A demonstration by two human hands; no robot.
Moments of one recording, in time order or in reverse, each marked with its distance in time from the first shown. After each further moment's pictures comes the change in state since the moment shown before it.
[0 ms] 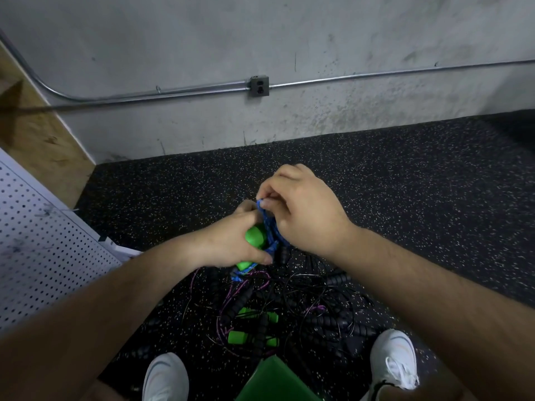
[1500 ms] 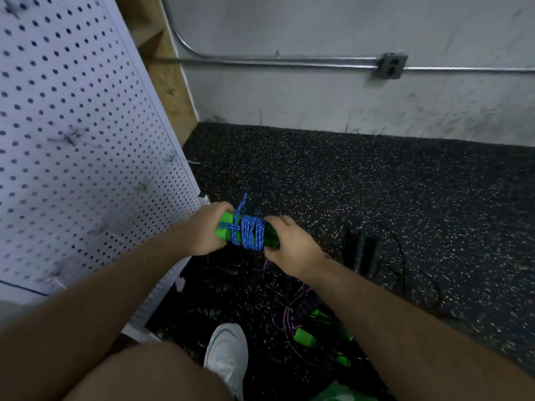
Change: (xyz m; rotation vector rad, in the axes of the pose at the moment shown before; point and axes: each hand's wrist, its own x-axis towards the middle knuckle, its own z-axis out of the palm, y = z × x) left_hand -0.113 -0.289 -0.044 0.119 0.289 -0.385; right_hand 0.045 -0.067 0.265 0.183 -0.600 0.050
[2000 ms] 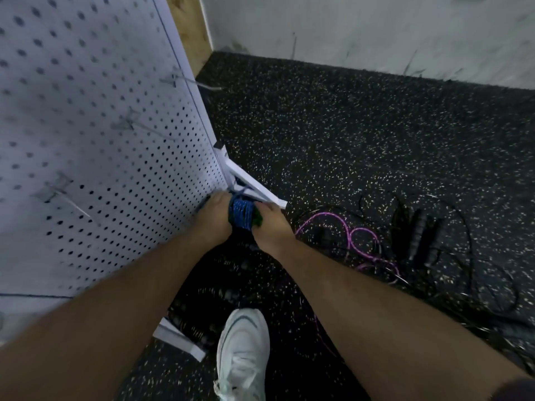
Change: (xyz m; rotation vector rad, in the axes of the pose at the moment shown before) left_hand 0.059 -0.157 0.133 0.046 0.082 -0.378; right_hand 0.147 0.029 0.207 0.200 -0.128 0.204
